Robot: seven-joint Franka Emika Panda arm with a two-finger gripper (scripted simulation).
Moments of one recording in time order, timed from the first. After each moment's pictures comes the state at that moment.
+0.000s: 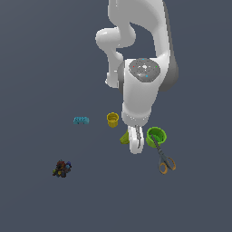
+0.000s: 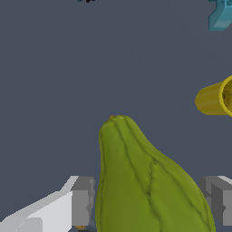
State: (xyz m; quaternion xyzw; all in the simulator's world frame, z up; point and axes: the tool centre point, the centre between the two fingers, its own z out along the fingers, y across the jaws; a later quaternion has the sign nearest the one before) arm 0.059 0.063 0.183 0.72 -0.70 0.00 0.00
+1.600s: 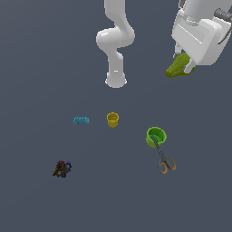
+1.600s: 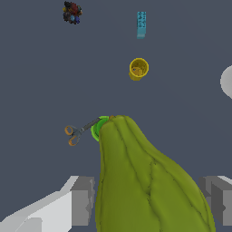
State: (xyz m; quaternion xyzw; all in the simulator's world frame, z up) arm -0.057 0.205 0.423 0.72 -0.70 0.00 0.00
